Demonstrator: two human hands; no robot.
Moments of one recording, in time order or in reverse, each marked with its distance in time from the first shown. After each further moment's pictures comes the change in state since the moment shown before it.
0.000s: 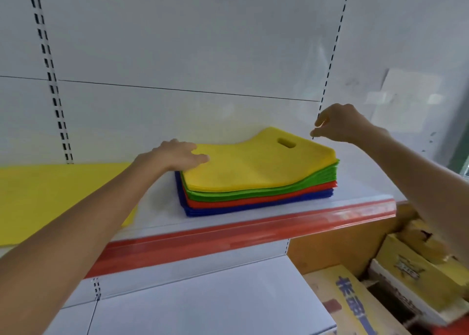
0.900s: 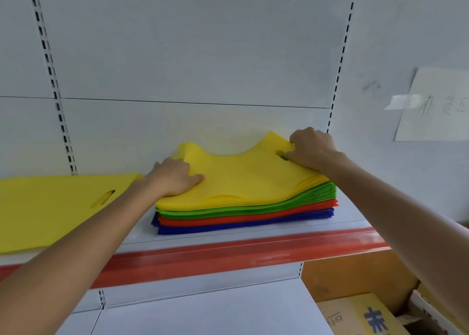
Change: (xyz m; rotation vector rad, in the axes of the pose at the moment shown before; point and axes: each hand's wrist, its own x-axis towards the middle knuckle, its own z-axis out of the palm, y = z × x) left_hand 0.005 0.042 0.033 0.202 0.066 -0.085; right_hand 0.034 0.012 0.061 -0.225 0.047 -0.282
